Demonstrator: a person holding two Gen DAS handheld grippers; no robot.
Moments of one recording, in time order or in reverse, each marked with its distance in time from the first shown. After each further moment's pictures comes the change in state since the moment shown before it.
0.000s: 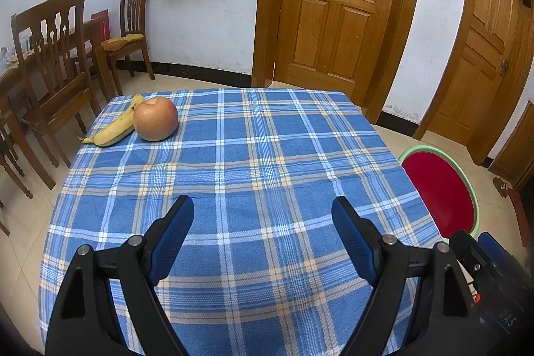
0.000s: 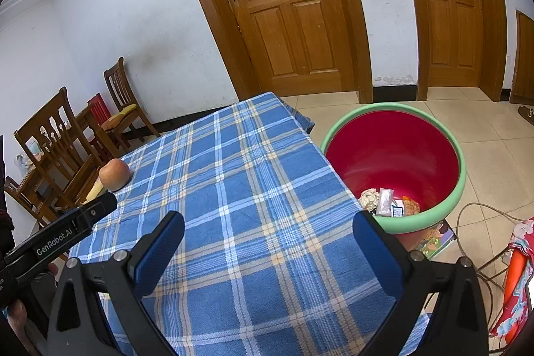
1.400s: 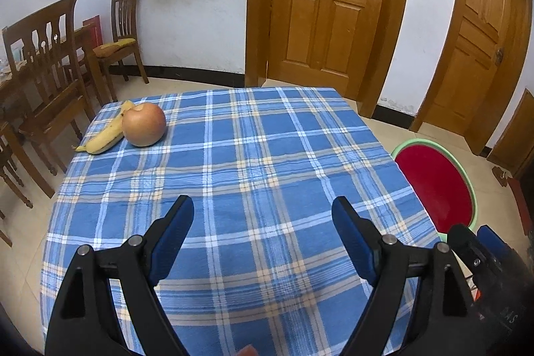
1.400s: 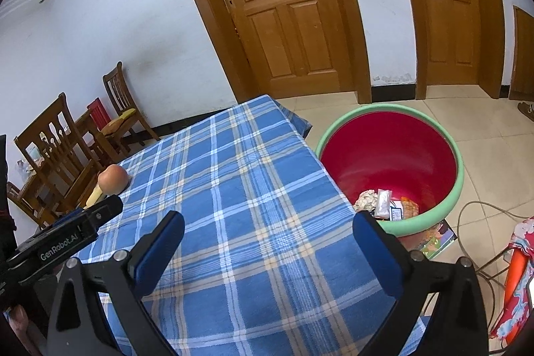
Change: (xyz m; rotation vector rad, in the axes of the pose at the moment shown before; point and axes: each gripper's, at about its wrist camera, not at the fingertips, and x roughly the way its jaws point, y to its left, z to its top) left arm 0.002 -0.015 0.002 0.038 0.007 -0.009; right arm -0.001 -0.005 0.002 0.006 -0.002 0.000
